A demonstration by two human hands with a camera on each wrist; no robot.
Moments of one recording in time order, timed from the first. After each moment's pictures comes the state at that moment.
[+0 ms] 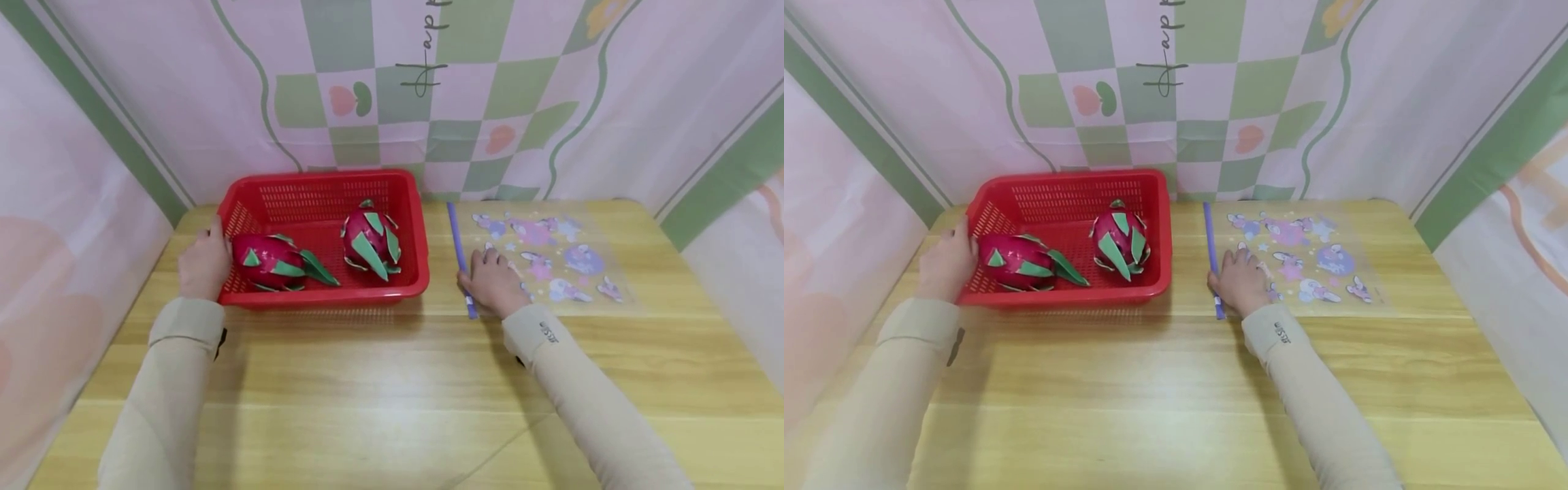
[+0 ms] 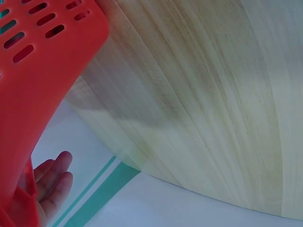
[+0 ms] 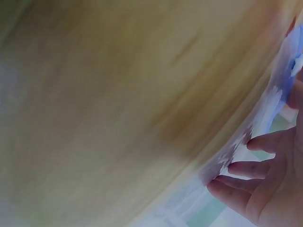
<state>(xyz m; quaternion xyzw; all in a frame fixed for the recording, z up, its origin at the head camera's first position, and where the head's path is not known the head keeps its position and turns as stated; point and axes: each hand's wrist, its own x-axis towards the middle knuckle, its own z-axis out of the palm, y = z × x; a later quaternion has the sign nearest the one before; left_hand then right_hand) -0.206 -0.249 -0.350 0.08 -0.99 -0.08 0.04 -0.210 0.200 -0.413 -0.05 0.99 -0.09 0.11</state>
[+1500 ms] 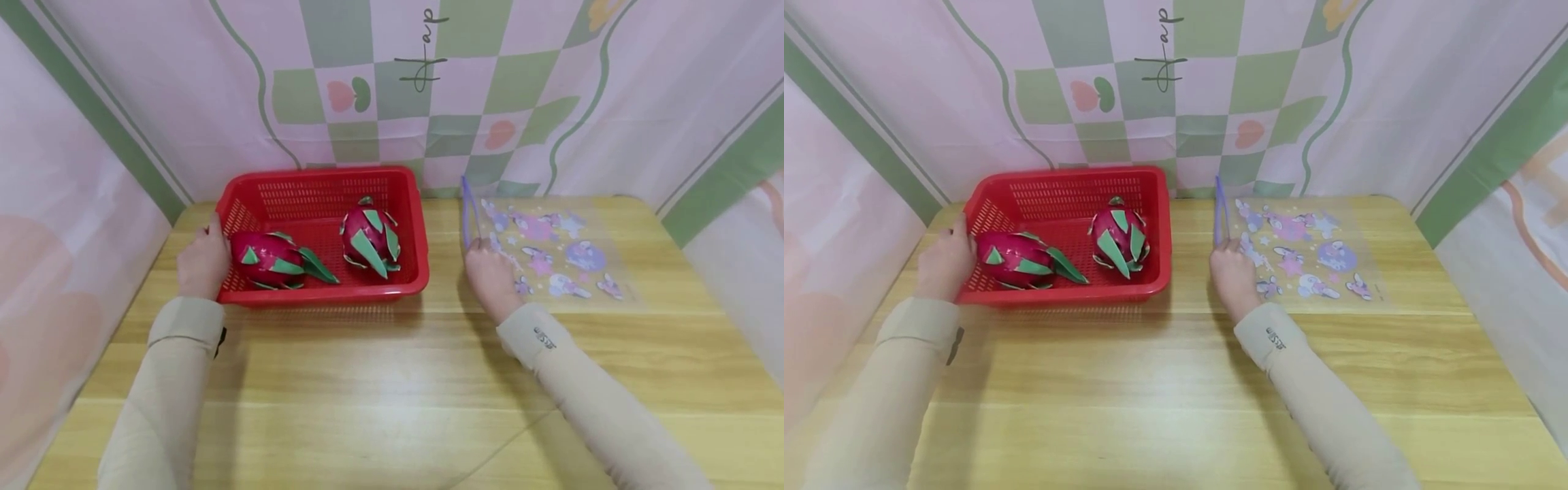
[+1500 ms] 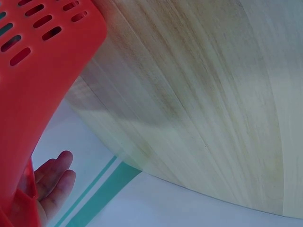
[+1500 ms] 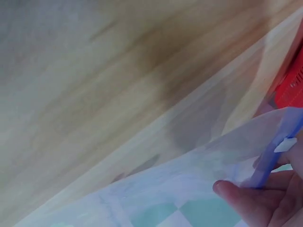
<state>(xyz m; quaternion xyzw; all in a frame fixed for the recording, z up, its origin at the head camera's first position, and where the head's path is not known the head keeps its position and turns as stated) -0.210 -0.250 -0.350 0.09 -0.99 -0.08 0.01 -0.199 0.173 -0.404 -0.08 0.97 0.02 -0.21</state>
